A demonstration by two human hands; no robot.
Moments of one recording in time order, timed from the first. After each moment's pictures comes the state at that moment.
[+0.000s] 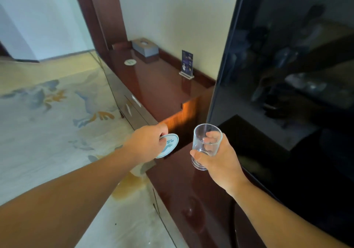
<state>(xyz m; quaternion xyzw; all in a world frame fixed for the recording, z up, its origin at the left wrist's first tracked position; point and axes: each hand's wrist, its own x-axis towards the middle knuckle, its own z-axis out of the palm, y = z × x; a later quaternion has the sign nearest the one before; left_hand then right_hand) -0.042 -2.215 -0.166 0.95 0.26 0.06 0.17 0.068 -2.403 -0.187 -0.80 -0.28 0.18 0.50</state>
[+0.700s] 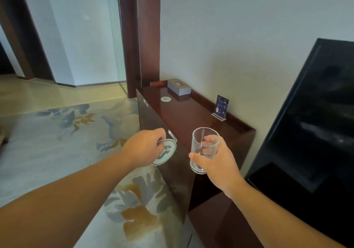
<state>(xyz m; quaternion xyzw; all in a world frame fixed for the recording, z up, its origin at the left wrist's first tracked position) -0.163 -2.082 -0.085 0.94 0.29 0.14 0.13 -0.016 -2.252 -0.102 -0.75 -0.37 0.17 0.52</state>
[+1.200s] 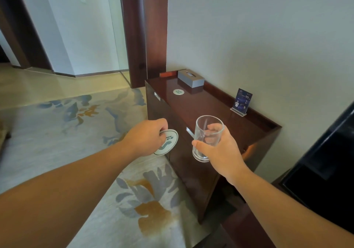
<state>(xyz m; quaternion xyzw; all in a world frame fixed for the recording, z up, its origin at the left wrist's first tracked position) -0.200 -1.946 -0.086 0.94 0.29 0.12 0.15 -0.047 -2.110 -0.109 -0.76 -0.36 0.18 0.51</state>
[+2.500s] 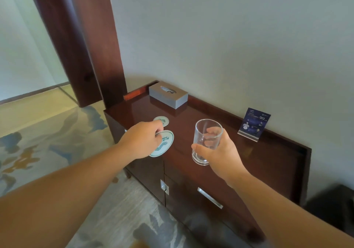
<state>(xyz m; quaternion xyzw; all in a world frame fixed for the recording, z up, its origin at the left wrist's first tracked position) 0.054 -1.572 -0.104 0.97 0.14 0.09 0.15 0.139 -1.785 -0.123 -0.82 -0.20 0.11 0.52</state>
